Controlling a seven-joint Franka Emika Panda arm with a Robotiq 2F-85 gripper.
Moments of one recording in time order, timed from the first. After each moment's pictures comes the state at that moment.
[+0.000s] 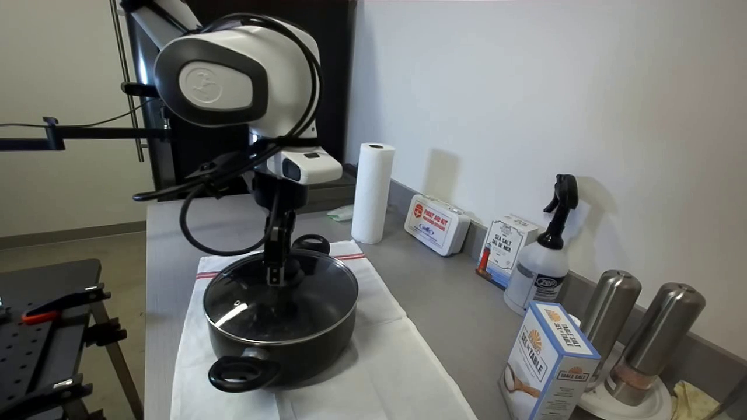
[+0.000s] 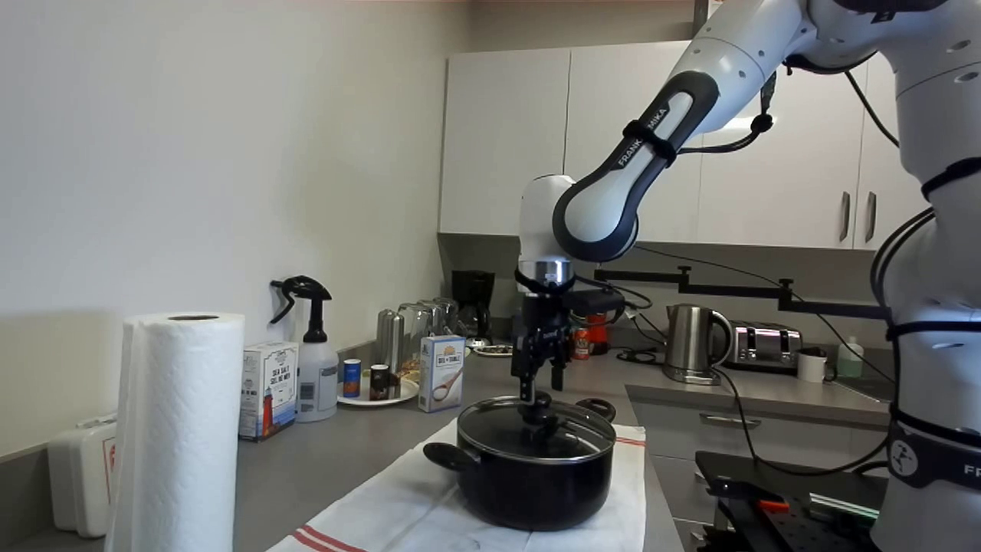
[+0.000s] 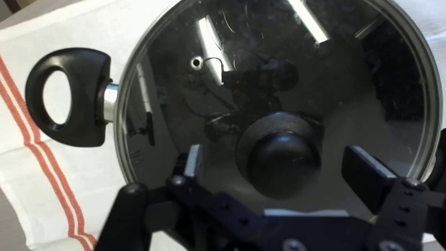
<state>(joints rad) -0.13 0.11 -0.08 -2.42 -0.05 2.52 0.27</state>
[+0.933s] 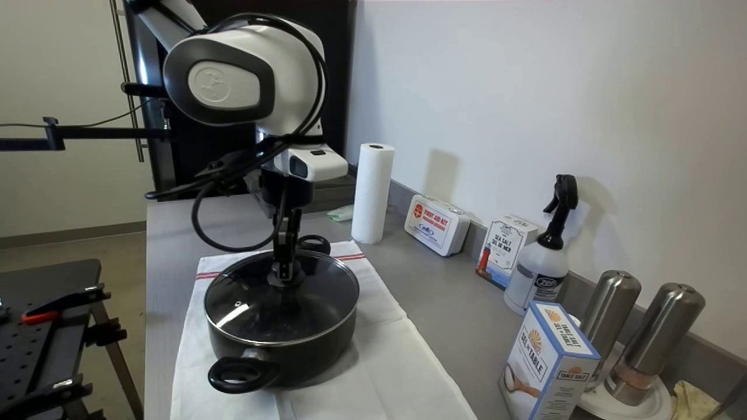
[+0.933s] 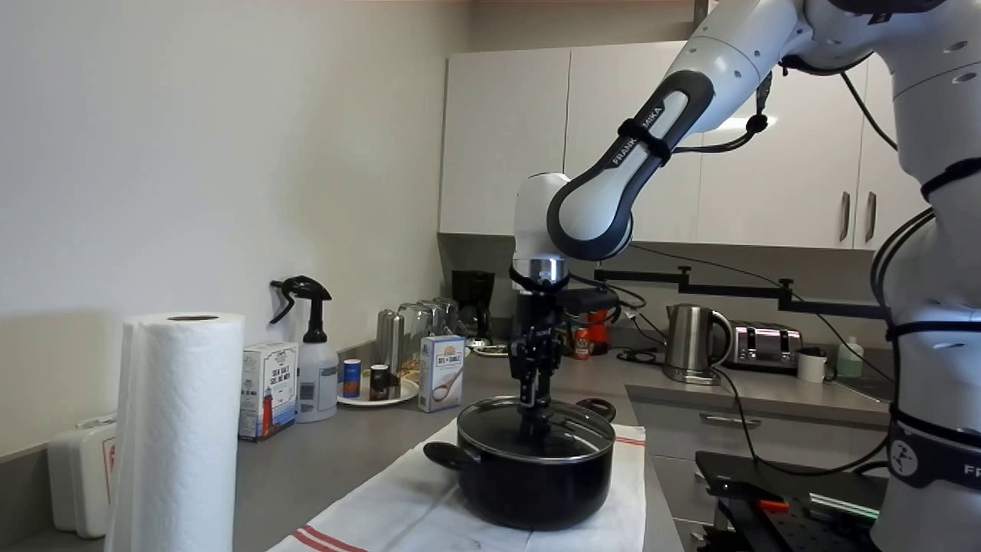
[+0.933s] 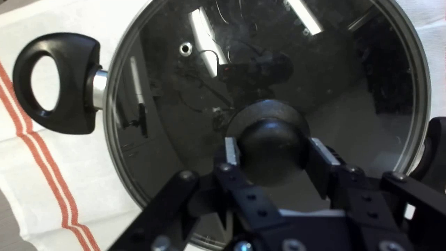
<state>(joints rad) -0.12 0.13 -0.09 -2.40 -0.05 2.52 0.27</state>
